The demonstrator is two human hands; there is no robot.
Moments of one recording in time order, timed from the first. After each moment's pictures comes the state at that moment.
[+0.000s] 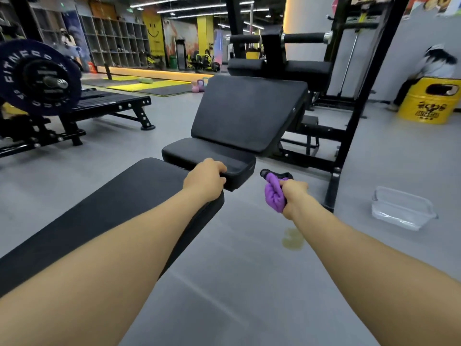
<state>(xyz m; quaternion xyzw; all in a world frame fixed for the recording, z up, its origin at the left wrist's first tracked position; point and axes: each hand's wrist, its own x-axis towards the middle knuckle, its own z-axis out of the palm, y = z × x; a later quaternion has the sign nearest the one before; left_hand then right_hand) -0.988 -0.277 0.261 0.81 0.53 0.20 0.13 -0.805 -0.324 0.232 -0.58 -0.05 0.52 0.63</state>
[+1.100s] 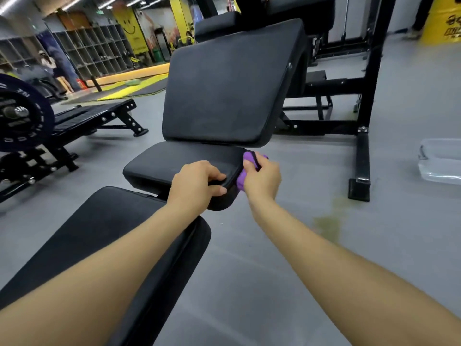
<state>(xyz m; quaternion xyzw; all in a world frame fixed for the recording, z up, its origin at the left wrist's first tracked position) -0.921 -0.172 0.225 0.85 0.49 0.18 0.07 -0.799 -0.175 0.165 -0.66 -0.25 0.25 0.66</state>
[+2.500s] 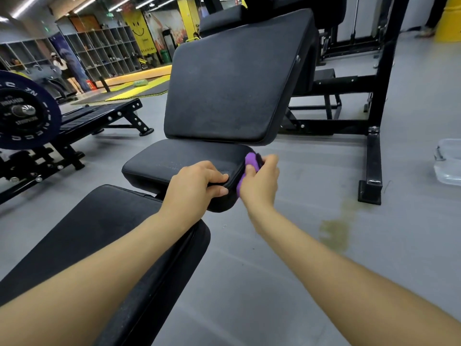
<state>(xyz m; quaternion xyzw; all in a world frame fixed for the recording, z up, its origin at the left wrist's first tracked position) -0.926 -0.175 0.214 0.88 0.44 0.21 0.04 -0.810 -0.178 0.160 -0.68 -0.27 0.24 0.63</state>
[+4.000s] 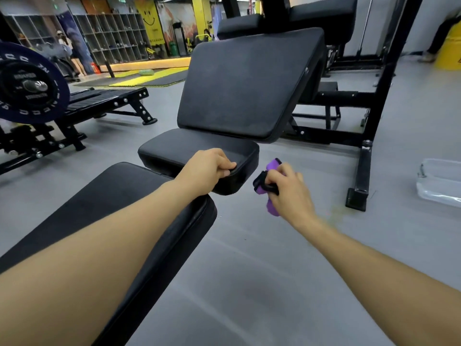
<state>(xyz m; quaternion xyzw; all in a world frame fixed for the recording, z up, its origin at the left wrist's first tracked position) -0.935 -0.164 0.217 0.90 0.40 0.17 0.08 -0.756 -0.240 0.129 -0.71 -0.60 -0.02 0.36</state>
